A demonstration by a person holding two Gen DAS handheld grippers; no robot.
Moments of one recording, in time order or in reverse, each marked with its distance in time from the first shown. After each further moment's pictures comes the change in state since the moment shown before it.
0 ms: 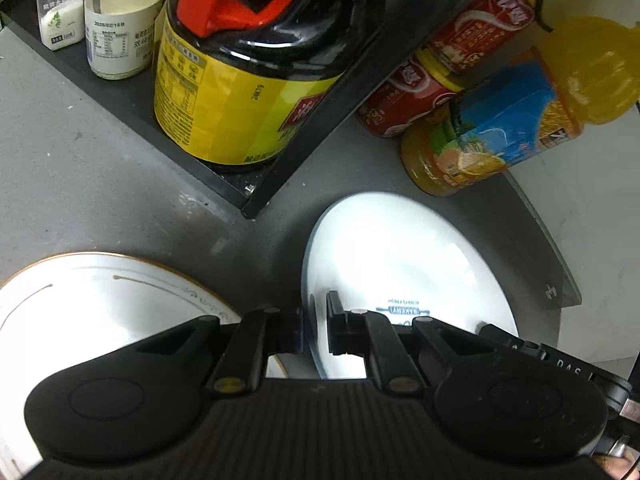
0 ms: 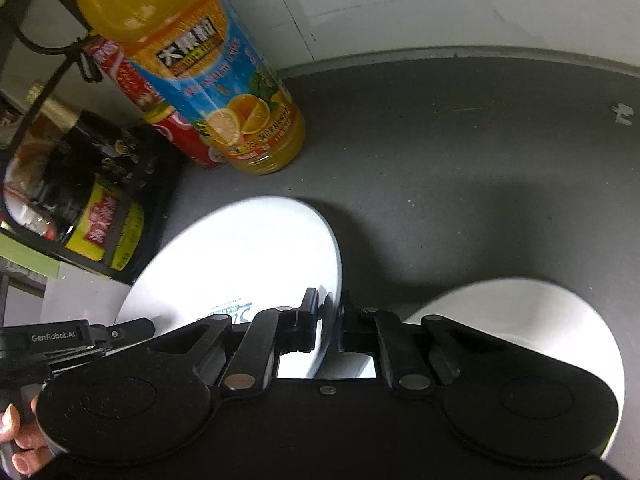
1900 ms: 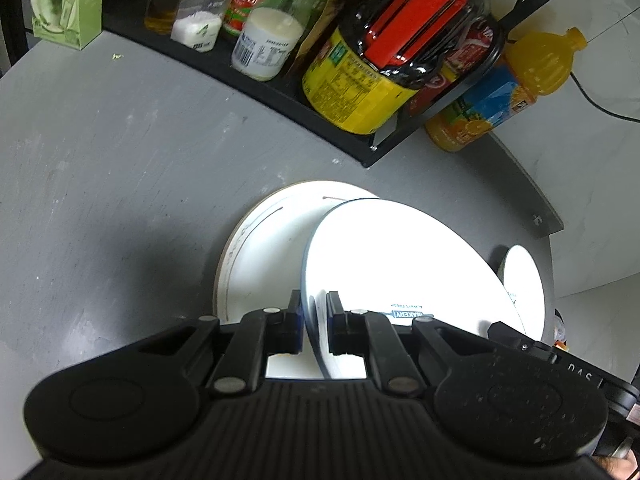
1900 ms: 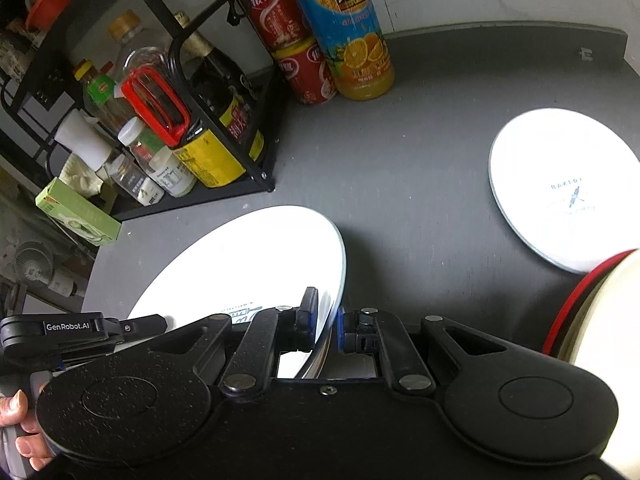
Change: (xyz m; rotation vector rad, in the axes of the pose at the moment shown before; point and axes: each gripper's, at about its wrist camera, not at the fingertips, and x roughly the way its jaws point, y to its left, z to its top) left arm -0.120 0.126 -0.051 0.151 0.011 -0.059; right arm -0.070 0.129 -0.139 0.069 -0.116 -0.005
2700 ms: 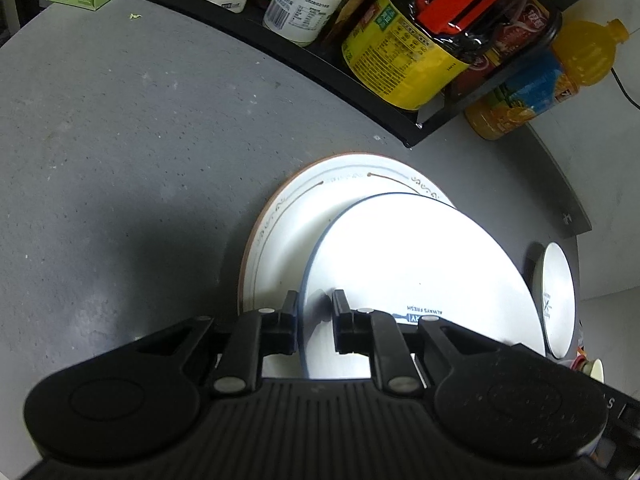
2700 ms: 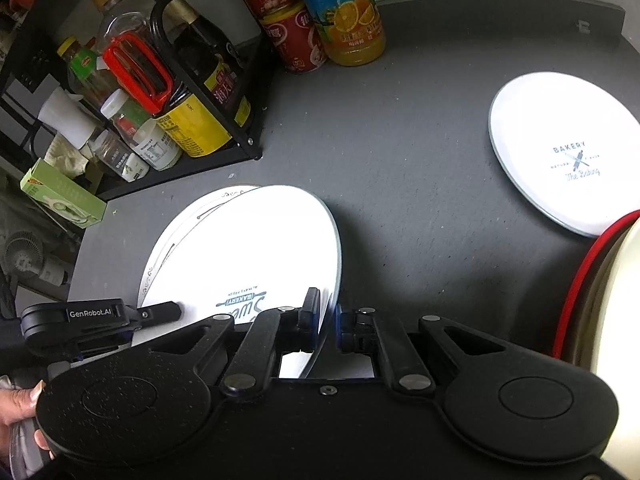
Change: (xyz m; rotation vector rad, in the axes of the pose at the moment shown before) left arm 0.034 0.017 -0.005 -0.035 0.028 0.054; right arm 0.014 0.003 -0.012 0.019 0.059 -0.028
